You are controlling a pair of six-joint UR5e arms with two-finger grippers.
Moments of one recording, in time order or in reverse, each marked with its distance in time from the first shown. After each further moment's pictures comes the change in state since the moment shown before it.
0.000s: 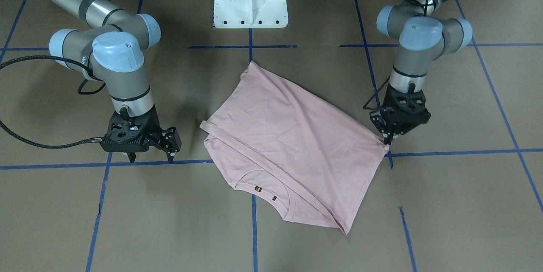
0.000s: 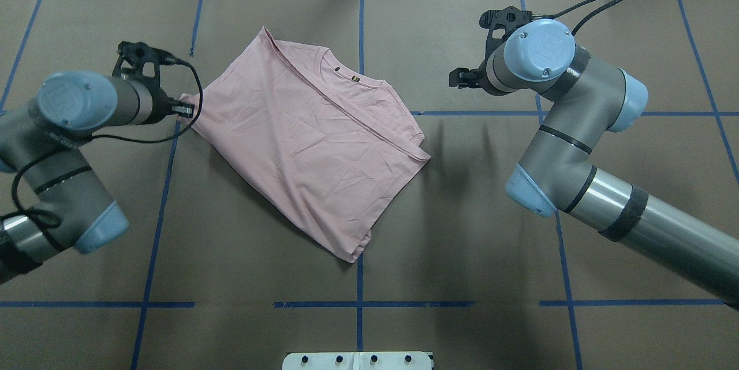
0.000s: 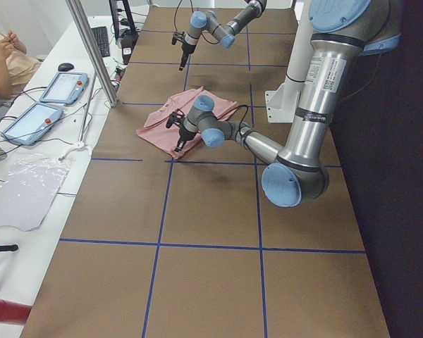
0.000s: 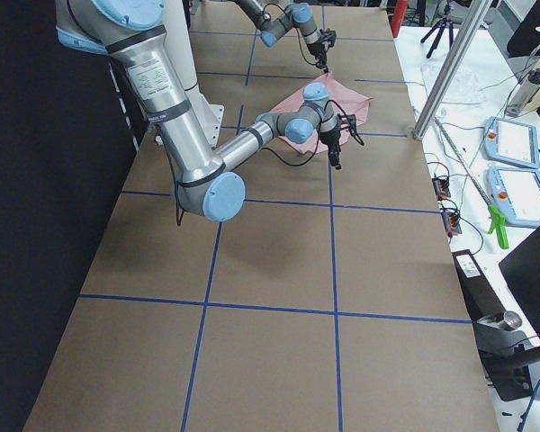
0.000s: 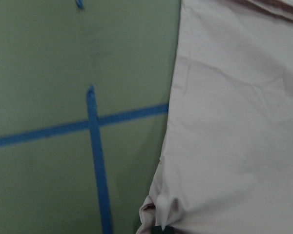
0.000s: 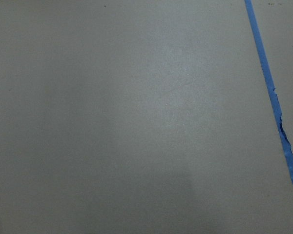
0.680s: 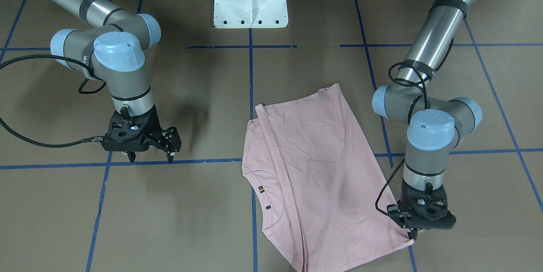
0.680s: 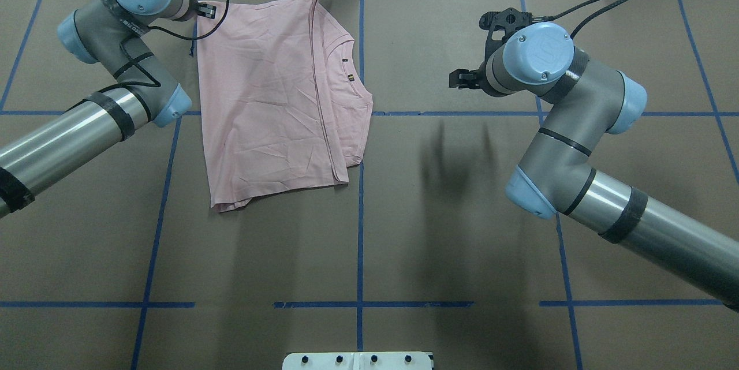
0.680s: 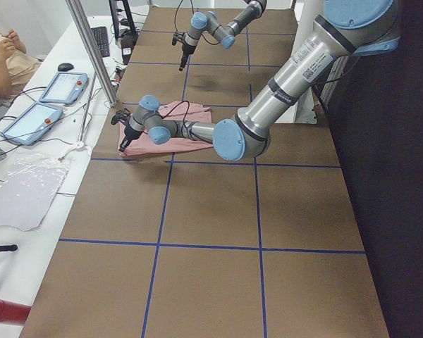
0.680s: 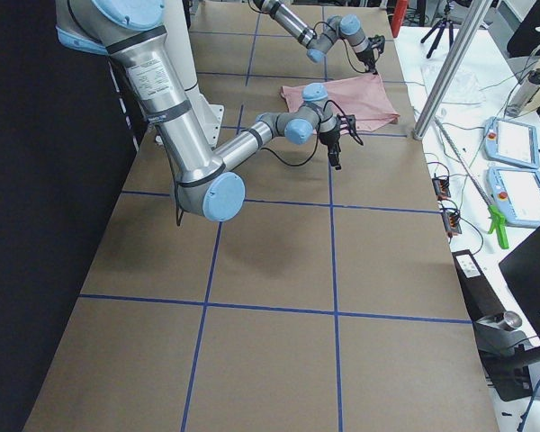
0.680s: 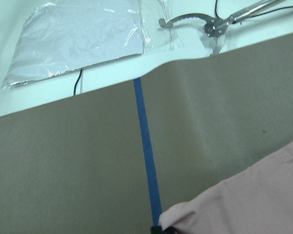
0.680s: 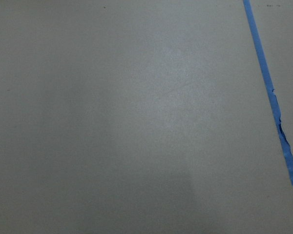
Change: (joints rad) left arm -0.138 -0.450 0.745 -0.302 0.043 0.129; right arm -0.005 0.000 0.000 0.002 -0.014 0.001
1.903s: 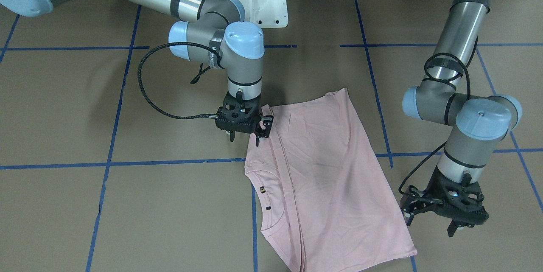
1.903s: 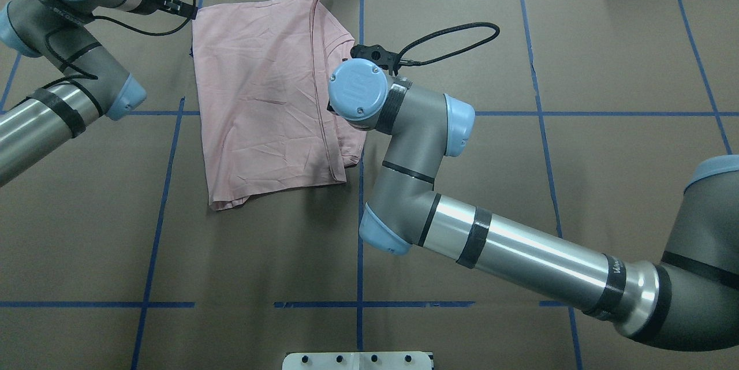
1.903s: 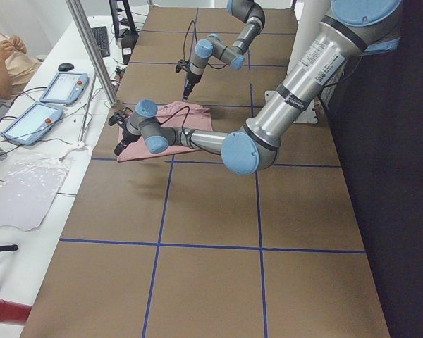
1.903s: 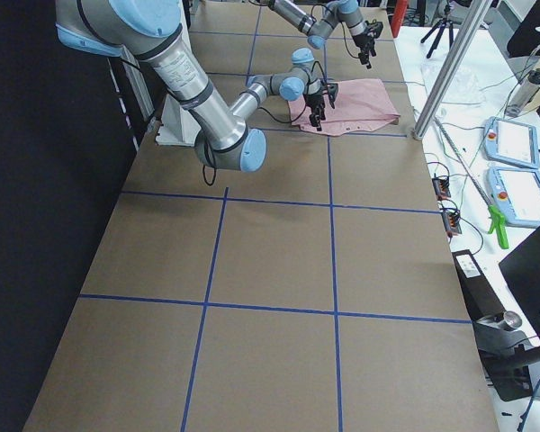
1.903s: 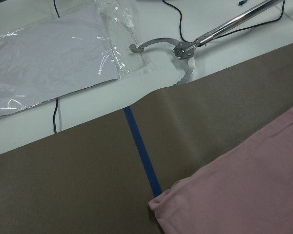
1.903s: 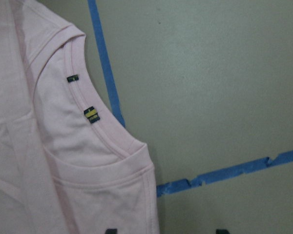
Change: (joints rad) left arm -0.076 0.145 -0.194 -0.062 -0.201 0.123; right arm -0.218 0.393 -0.266 -0.160 -0.092 0.356
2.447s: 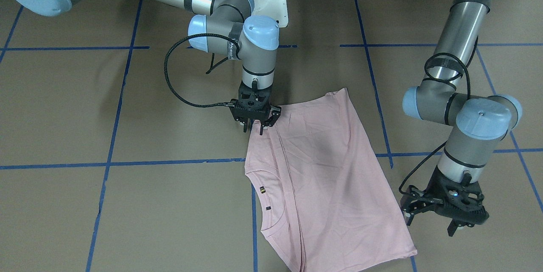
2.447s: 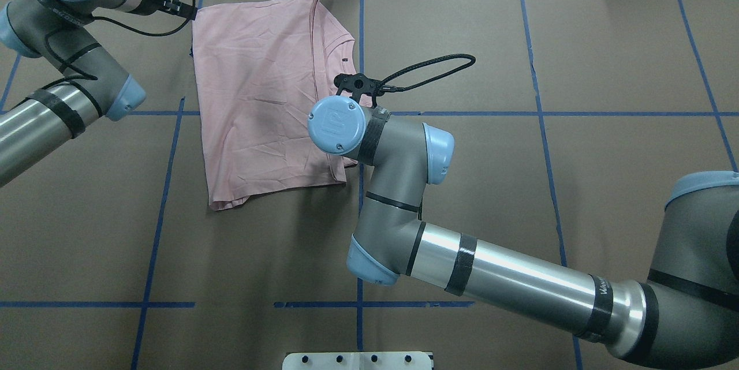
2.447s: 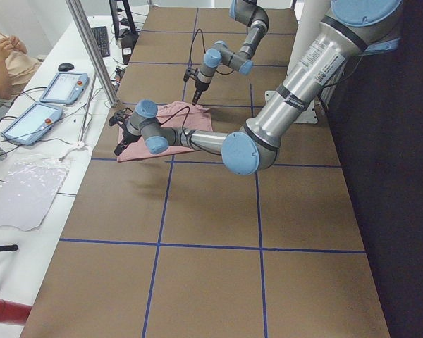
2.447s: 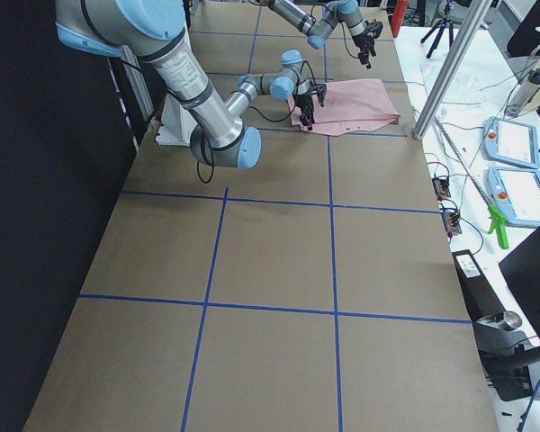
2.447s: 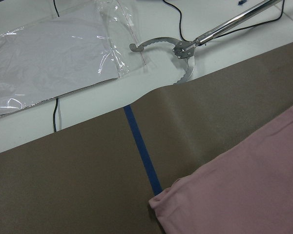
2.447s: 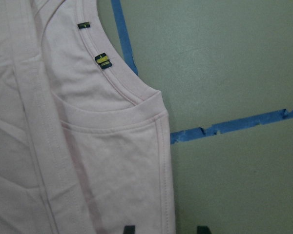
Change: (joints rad) left arm 0.000 0.001 0.000 -0.002 0.000 0.000; right arm -0.062 0.007 -0.017 -0.014 -0.054 0.003
